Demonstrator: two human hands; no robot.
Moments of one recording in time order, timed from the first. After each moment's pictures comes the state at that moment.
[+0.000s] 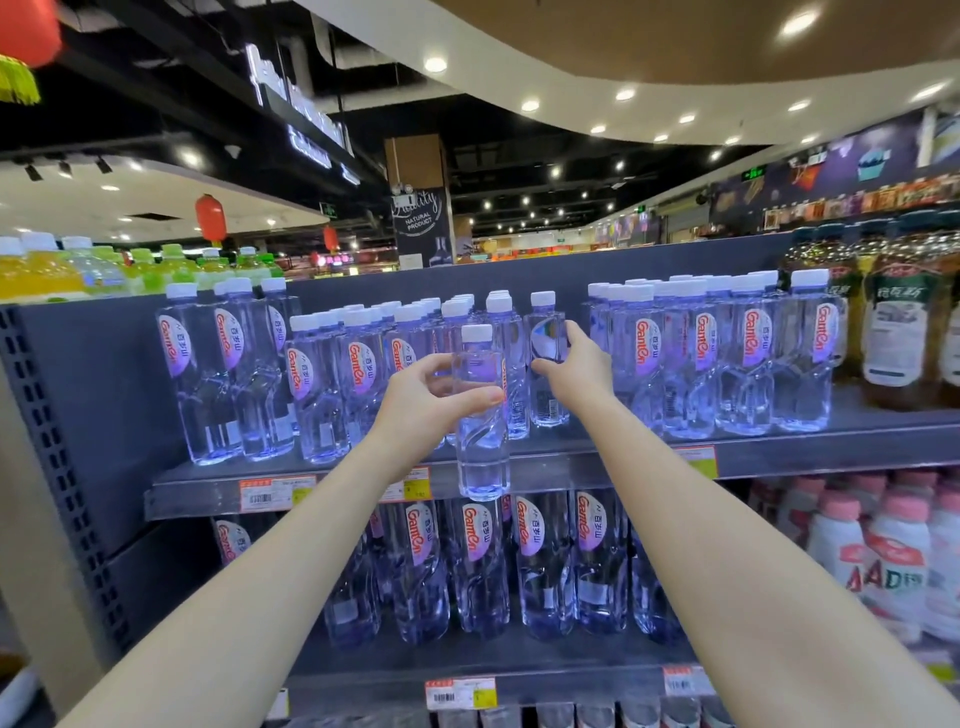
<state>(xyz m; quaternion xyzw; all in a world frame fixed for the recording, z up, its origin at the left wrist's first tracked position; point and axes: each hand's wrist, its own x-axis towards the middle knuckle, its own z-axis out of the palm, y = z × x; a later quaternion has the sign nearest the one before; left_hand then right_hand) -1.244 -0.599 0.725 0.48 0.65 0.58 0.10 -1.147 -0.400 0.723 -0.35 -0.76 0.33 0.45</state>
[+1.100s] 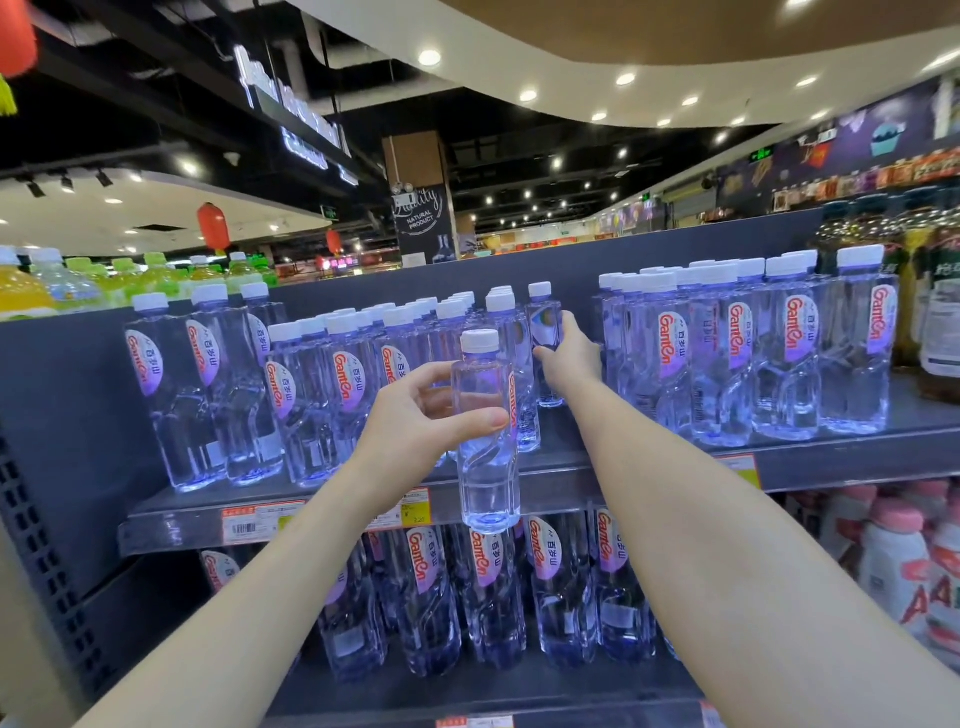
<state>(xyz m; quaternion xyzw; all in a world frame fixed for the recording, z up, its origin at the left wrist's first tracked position) -1.248 -0.601 0.724 0.52 0.63 0.57 0.11 -1.219 -0.328 0.714 -0.38 -0.74 0.34 0.45</state>
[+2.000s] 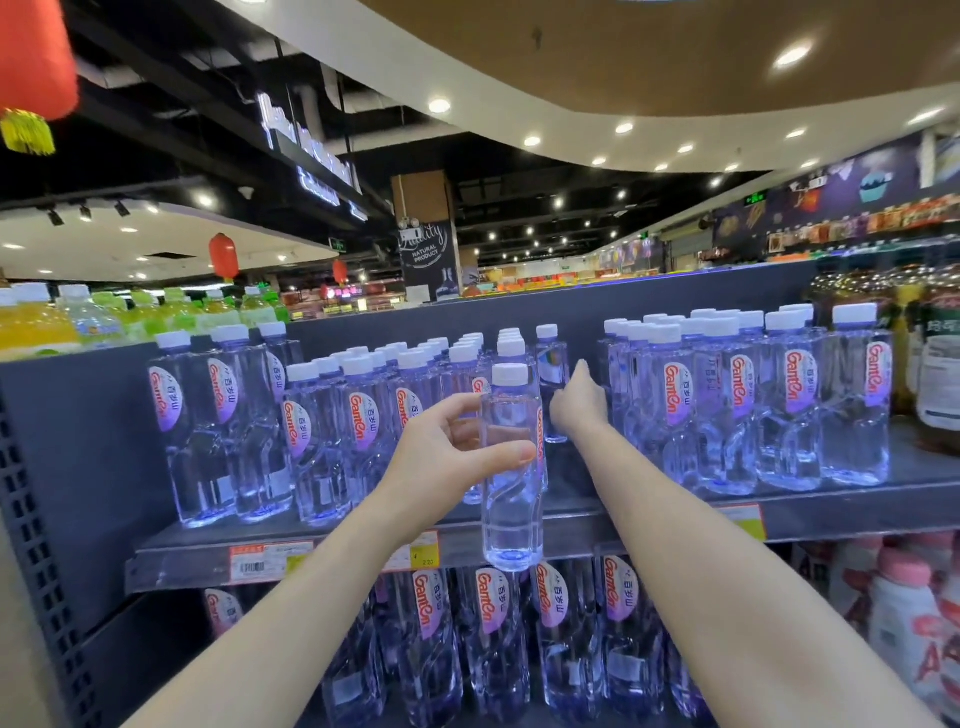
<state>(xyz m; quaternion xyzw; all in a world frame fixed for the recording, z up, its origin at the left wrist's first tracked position) -1.246 -0.593 0.733 0.54 0.62 0.56 0.12 -1.205 -0.349 0.728 -0.44 -0.73 0.34 0.40</state>
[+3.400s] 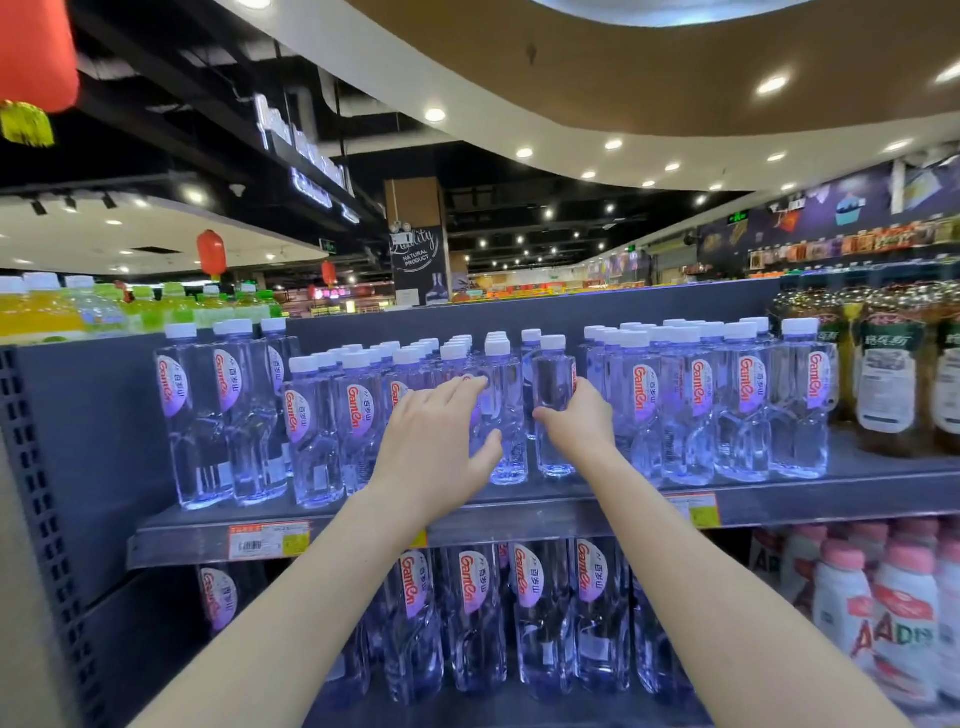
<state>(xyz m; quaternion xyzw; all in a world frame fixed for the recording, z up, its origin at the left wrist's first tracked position) -1.235 -0.593 0.732 0.55 0.75 0.24 -0.29 -1.151 -0.398 0.715 -0.37 -0.73 0.35 0.46</state>
